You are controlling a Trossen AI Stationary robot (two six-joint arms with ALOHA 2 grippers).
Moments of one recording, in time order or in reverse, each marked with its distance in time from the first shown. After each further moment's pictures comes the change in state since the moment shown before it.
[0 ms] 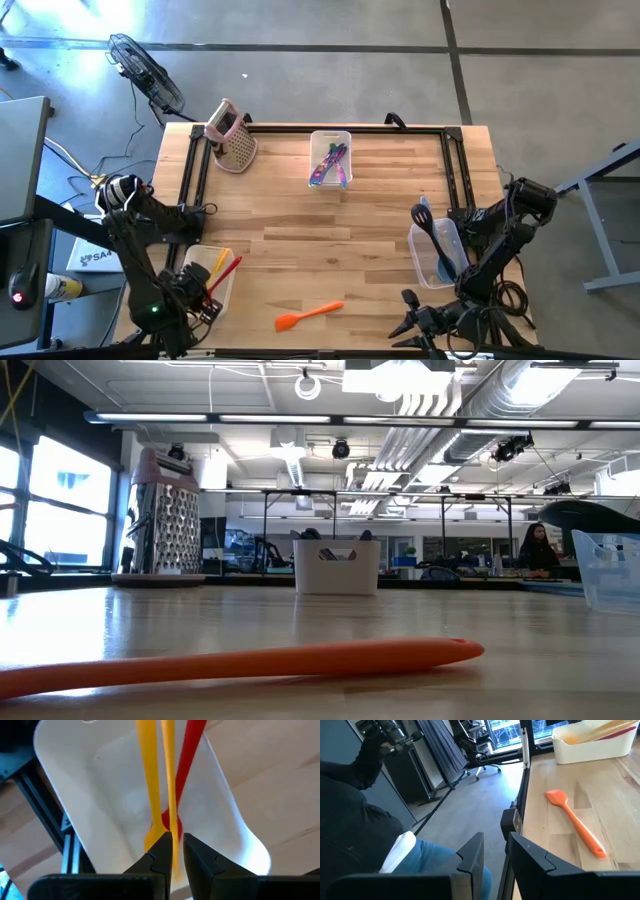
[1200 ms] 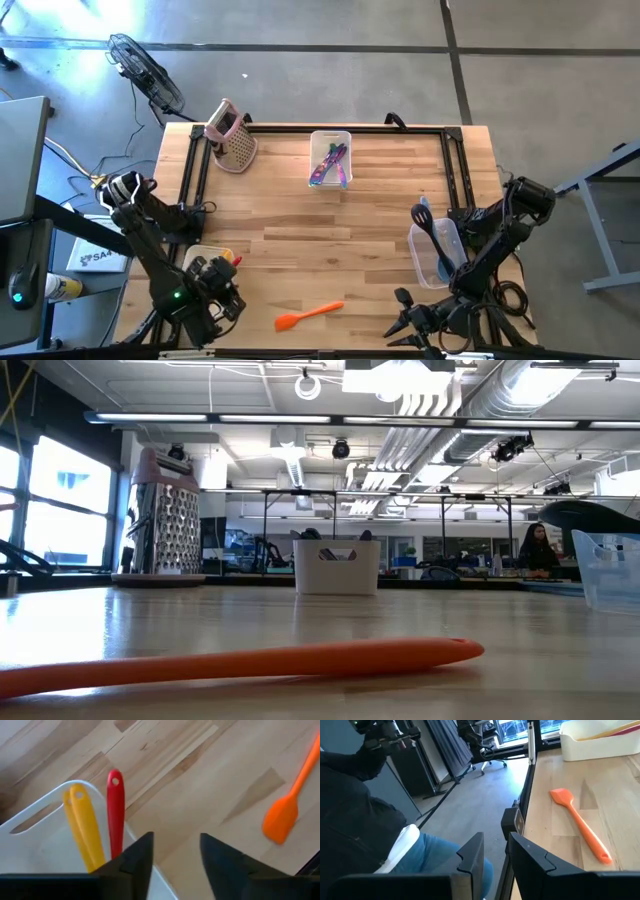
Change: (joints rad) left arm 0.156 -0.011 0.008 0.112 -0.290 0.335; right arm -0.061 0.000 0.000 -0.001 -0.105 -0.027
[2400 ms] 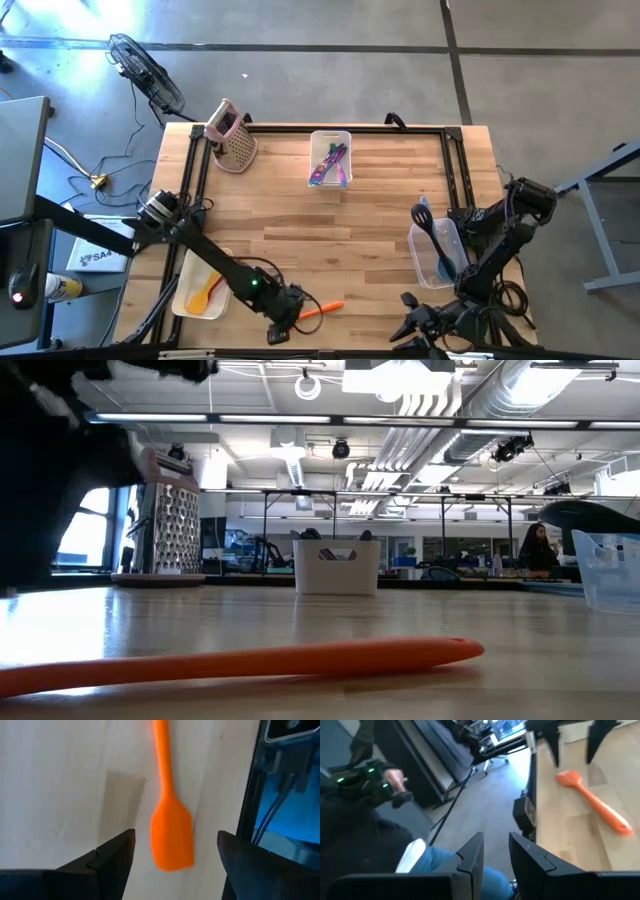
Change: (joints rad) left arm 0.361 0.309 0.042 0.726 0.468 0.999; right arm 0.063 0.000 0.000 -0.007 0.054 0.210
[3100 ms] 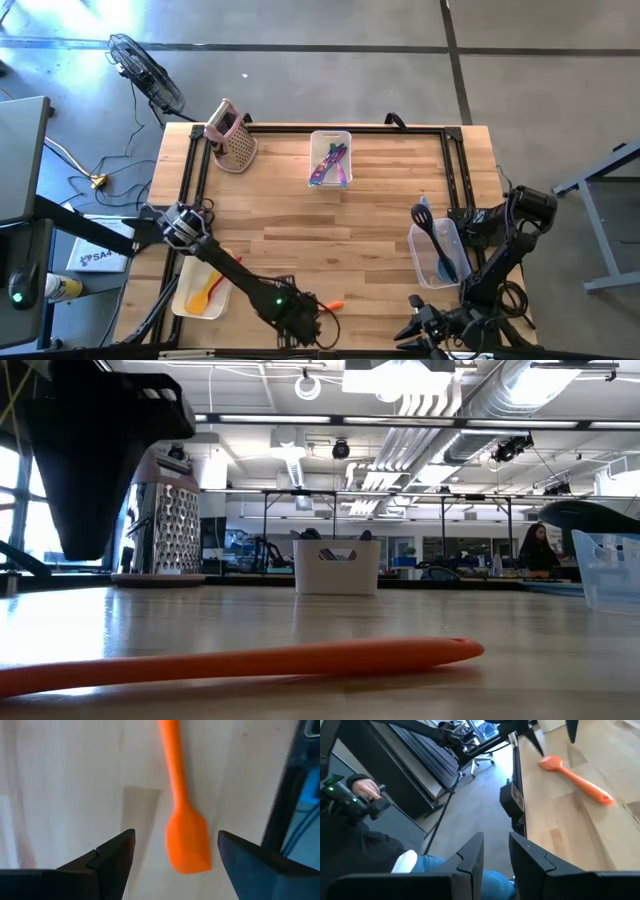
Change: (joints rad) left arm 0.001 0.252 0.471 -0.509 -0.073 0.106; right arm 0.071 0.064 0.000 -0.017 0.154 0.162
